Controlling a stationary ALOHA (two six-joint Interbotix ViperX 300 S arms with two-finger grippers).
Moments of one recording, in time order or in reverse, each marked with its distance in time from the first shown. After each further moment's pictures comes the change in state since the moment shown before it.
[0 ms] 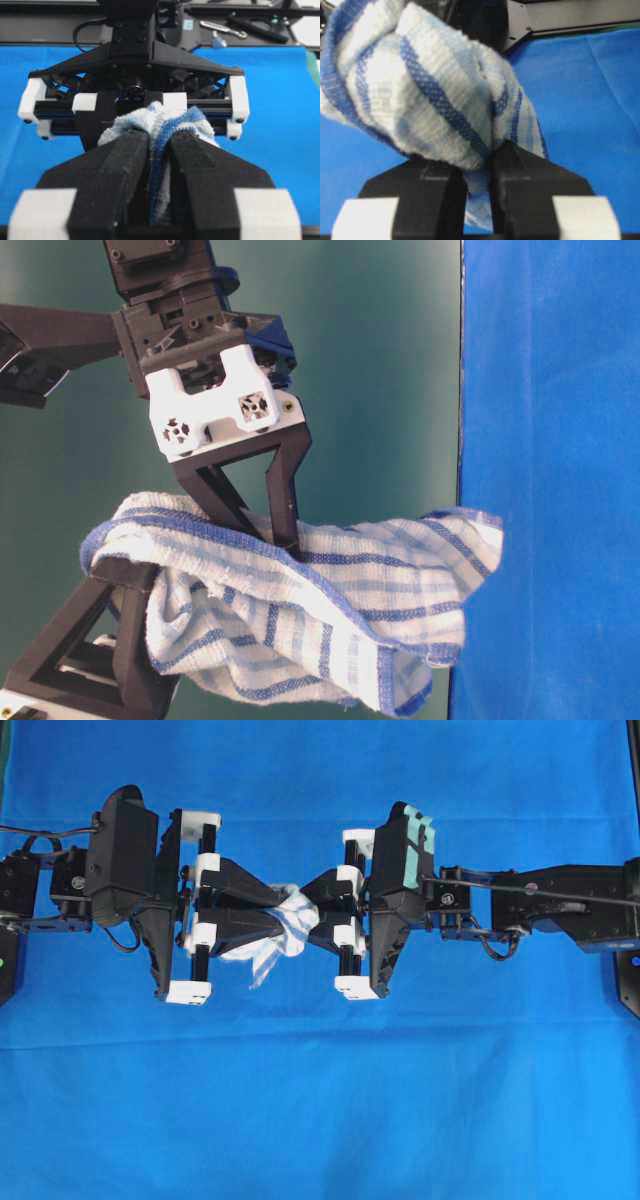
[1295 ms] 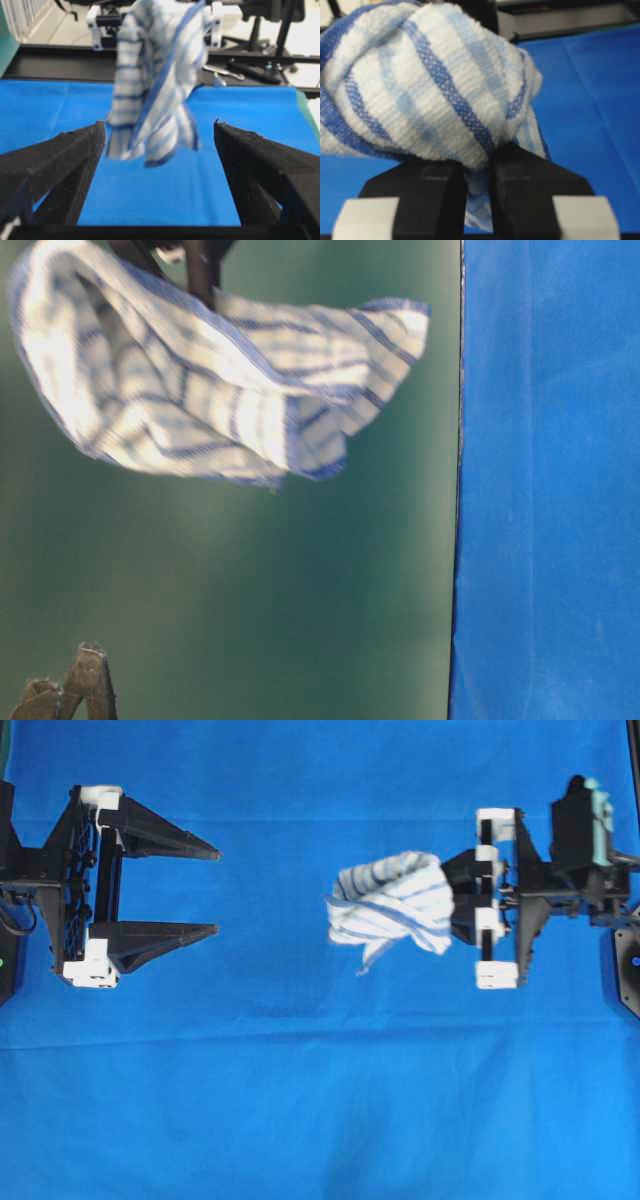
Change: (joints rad) left arm 0.021 -0.272 0.190 -0.003 -0.067 -0.006; right arm -0.029 -0.394 0.298 0.002 0.086 0.006
